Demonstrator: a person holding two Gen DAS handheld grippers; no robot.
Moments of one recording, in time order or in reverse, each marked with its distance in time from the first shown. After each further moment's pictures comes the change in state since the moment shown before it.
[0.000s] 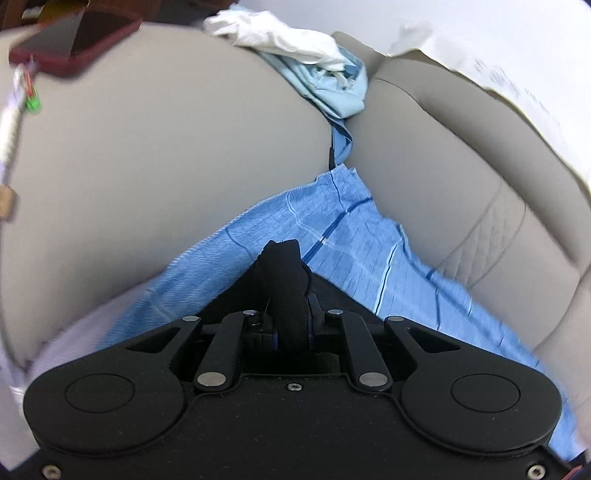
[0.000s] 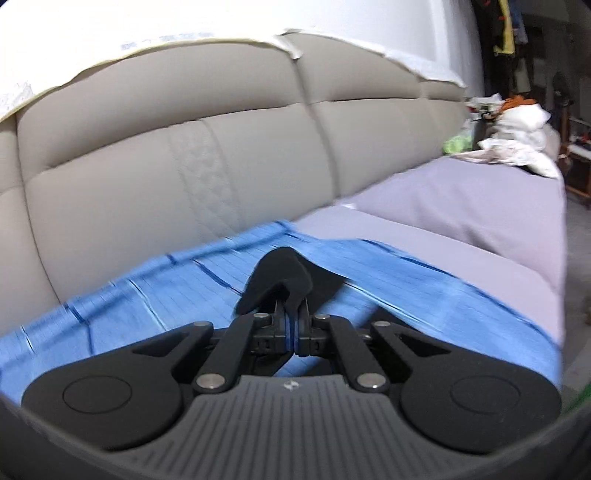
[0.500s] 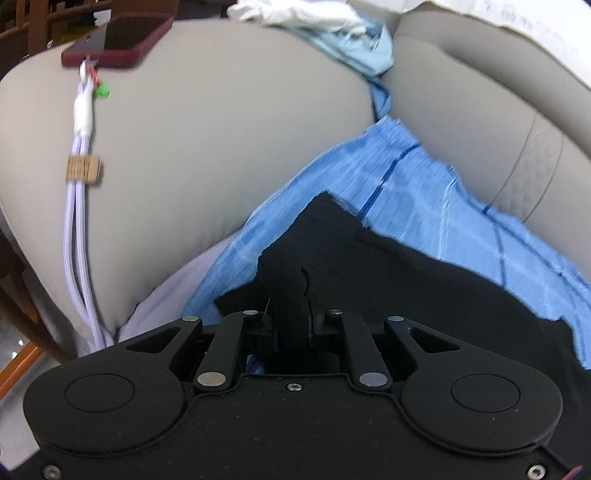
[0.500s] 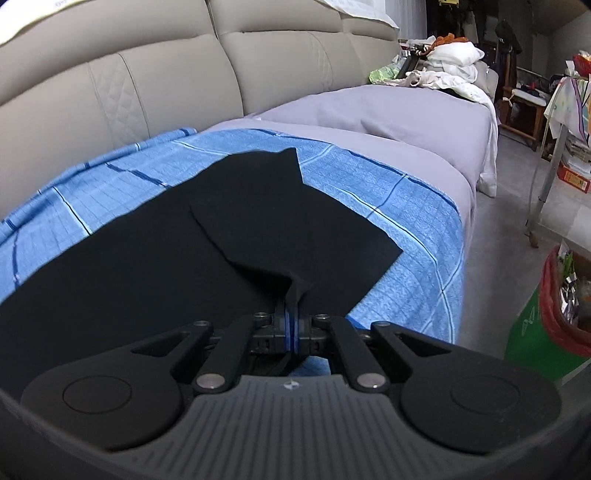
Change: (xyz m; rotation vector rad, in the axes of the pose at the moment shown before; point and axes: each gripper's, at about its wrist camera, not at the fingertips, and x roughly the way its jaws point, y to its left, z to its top) left arm -0.018 0.017 -0.039 0.117 0.084 0.201; right arm -0.033 -0.083 -0.103 0.061 0.166 -0.152
